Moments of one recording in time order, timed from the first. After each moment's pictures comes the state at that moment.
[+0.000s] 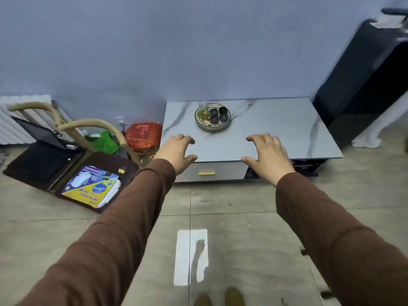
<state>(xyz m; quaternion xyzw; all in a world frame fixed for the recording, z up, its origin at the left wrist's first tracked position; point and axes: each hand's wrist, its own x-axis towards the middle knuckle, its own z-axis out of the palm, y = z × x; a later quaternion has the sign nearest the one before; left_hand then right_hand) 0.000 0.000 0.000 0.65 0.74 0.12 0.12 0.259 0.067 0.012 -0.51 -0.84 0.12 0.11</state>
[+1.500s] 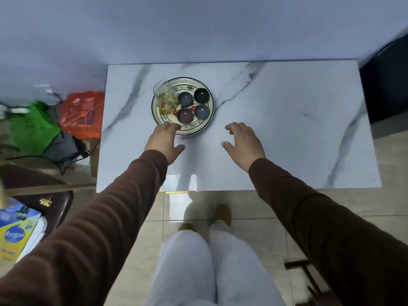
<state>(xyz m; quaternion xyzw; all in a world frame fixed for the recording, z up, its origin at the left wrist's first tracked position) -0.054 0.478 -0.244 0.56 0.79 0.07 0.24 0.170 0.558 -0.228 -0.52 -0.80 0.29 -0.01</state>
